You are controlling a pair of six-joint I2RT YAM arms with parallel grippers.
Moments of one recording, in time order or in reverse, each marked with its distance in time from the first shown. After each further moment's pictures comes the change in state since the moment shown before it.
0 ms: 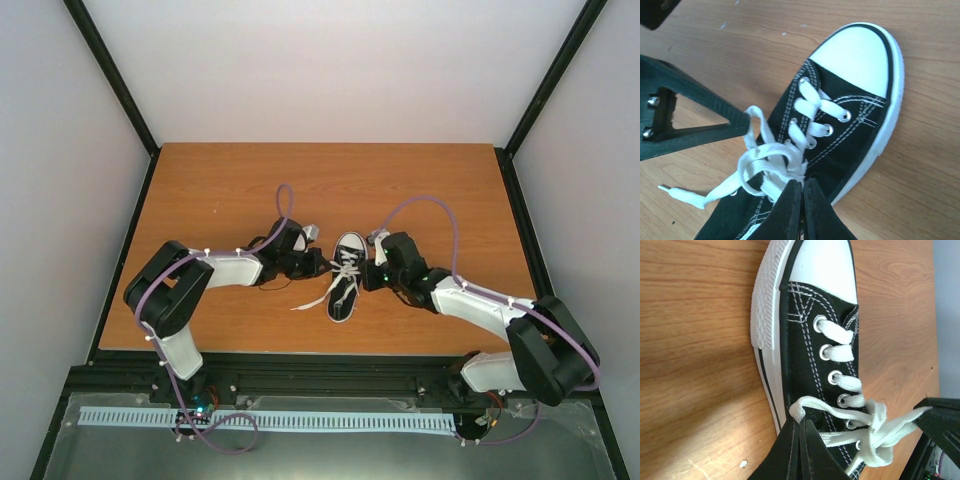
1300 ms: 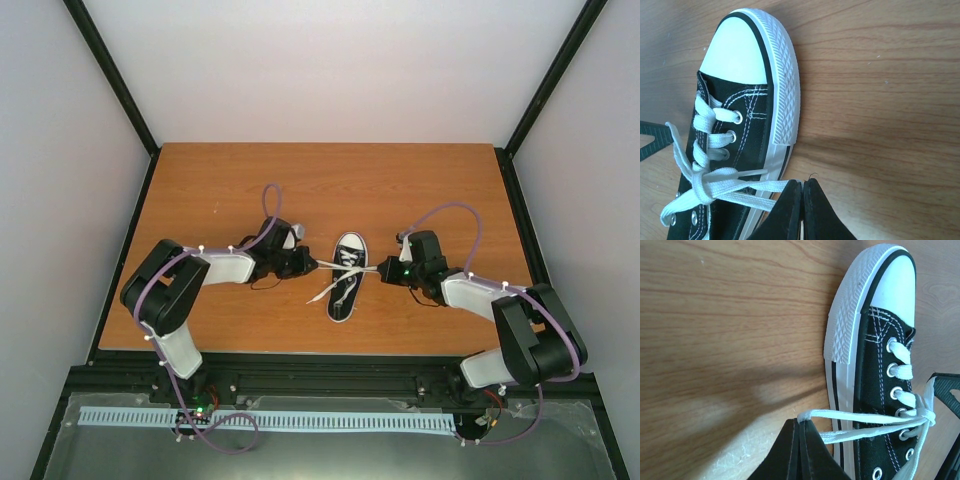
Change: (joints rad) left arm 0.075 -0.002 -0.027 -0.044 -0.048 0.021; right arm -0.265 0.097 -0.082 0.098 -0.195 0.197
